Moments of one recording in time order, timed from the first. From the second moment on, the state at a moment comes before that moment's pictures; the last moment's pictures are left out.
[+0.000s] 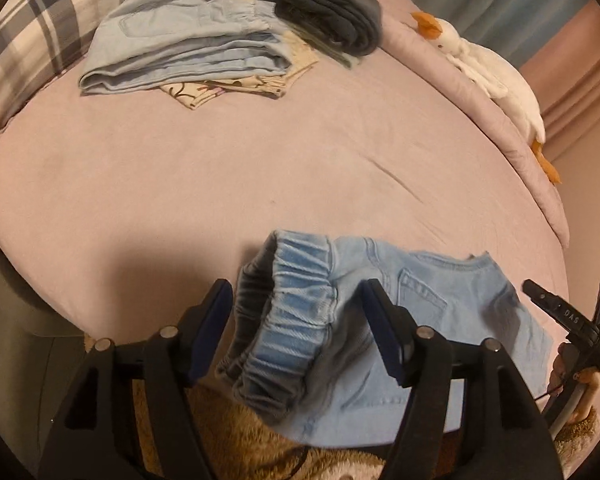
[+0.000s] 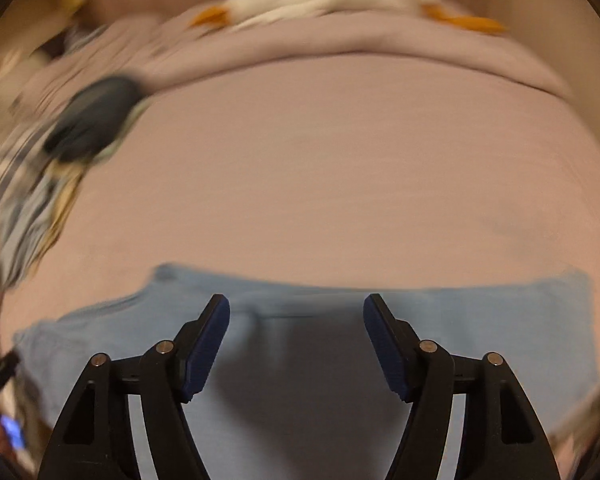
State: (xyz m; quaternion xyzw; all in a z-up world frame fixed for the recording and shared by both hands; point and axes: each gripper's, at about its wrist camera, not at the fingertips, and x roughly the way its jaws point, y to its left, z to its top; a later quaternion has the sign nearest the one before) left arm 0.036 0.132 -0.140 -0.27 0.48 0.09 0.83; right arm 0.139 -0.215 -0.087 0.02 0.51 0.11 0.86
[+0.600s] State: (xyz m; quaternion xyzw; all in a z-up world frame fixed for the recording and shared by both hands) left arm 0.008 0.138 -0.164 -0.31 0.48 0.08 0.82; right arm 0.171 -0.157 -0.108 0.01 0.56 0.18 0.81
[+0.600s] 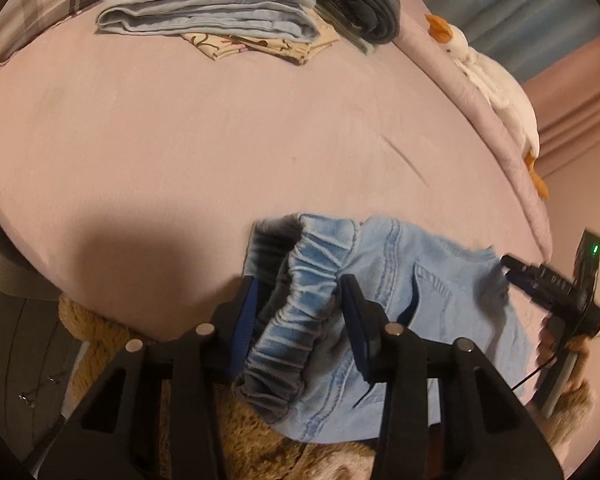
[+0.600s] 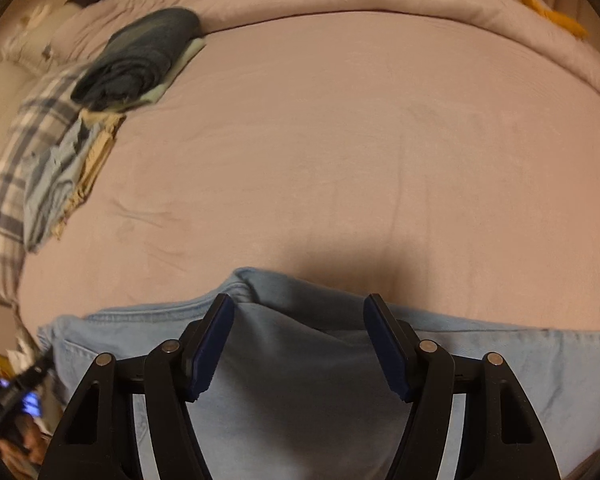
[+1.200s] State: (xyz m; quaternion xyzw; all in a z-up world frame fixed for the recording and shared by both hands) left arm 0.015 0.140 -0.166 -0.31 0.48 0.09 0.81; right arm 0.180 -0.106 -0.138 -0.05 0.58 0.25 0.77
